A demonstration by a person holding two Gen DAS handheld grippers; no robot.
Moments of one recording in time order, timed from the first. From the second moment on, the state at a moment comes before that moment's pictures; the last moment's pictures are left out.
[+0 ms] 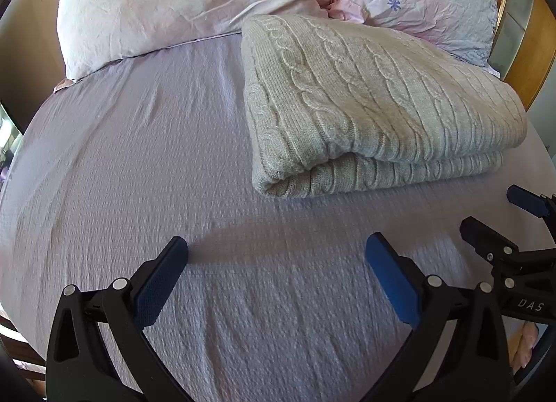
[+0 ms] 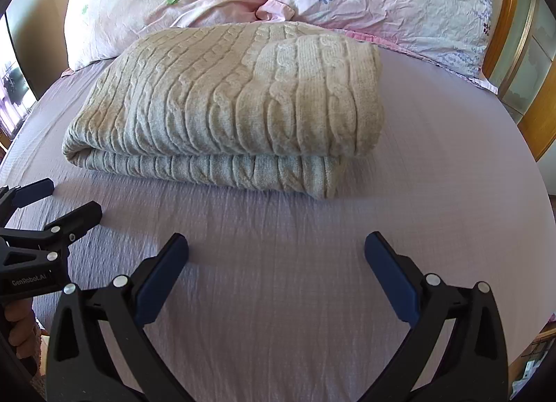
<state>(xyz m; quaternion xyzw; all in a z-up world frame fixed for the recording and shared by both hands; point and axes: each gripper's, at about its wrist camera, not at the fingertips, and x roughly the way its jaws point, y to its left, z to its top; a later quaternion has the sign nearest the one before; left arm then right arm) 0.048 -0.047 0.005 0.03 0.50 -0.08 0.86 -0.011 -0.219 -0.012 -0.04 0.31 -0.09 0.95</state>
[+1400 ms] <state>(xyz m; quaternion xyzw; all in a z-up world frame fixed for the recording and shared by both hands) 0.049 -0.049 0.005 0.03 0.51 -0.08 0.86 -0.012 -0.218 -0.012 -0.04 0.30 -0.10 0.95</state>
